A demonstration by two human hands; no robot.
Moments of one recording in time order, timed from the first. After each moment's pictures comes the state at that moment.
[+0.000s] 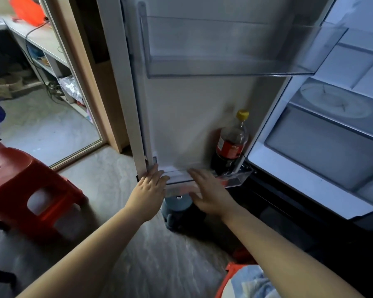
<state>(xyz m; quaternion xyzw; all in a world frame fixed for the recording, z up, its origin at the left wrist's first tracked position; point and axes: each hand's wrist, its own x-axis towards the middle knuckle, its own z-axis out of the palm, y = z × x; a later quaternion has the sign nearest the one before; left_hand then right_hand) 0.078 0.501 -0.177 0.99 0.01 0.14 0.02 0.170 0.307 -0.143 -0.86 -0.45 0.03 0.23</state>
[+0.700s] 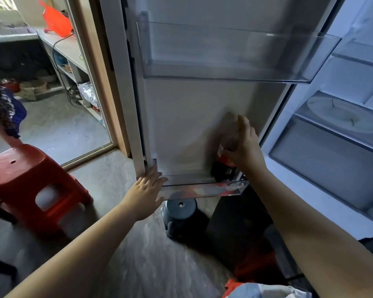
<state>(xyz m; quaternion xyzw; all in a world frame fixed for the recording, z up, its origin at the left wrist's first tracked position) 0.075 0.498 -0.177 1.00 0.04 0.09 0.02 0.274 0.277 -0.073 -0.88 -0.29 -0.11 0.36</state>
